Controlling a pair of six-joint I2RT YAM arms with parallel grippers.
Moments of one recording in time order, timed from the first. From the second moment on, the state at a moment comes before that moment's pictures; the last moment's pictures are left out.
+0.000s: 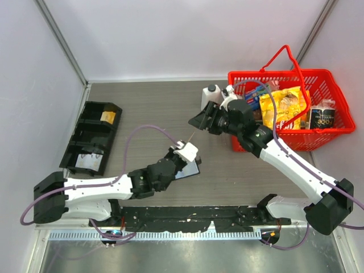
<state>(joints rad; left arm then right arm) -1.27 1.19 0.64 0.38 -0.74 0.26 0.62 1.19 1.04 -0.25 -0.15 0.84</state>
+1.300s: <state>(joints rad) 0.21 1.38 0.84 0.09 0.11 -0.72 0.62 1.04 0.88 -0.18 -0.24 0.45</state>
